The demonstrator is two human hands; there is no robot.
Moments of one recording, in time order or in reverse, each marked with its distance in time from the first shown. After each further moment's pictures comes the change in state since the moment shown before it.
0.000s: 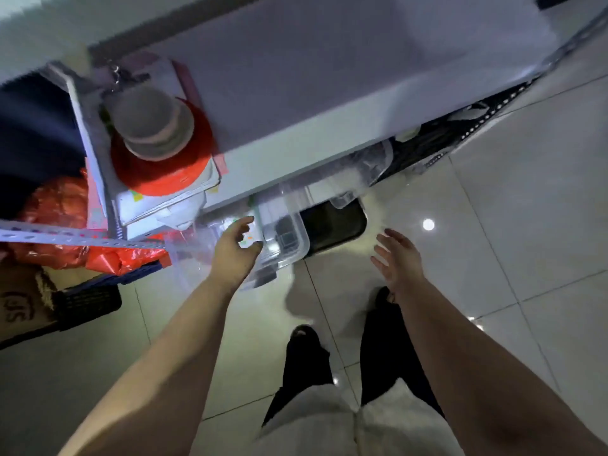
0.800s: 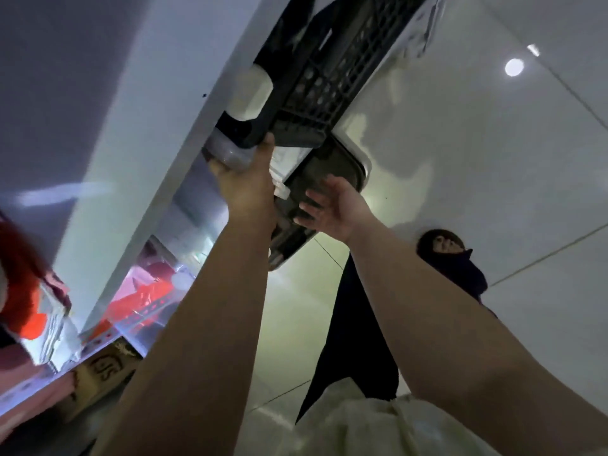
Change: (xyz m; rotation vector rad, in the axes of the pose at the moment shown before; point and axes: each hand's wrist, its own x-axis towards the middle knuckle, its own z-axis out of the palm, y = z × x) left_hand 0.164 0.147 0.330 -0.115 0.248 -0.245; right_hand 0.265 -0.012 -0.017 0.686 -0.425 0.627
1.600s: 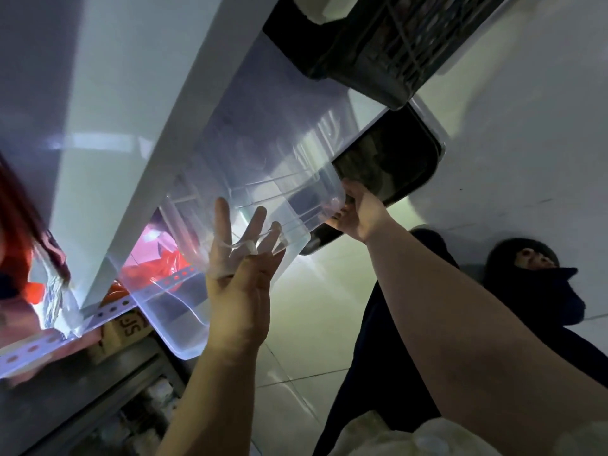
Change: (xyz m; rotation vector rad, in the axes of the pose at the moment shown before) left_hand -0.009 -0.112 -0.134 -0.286 -0.261 0.077; right_hand 0.141 0.075 -0.039 -0.098 0.032 0.101
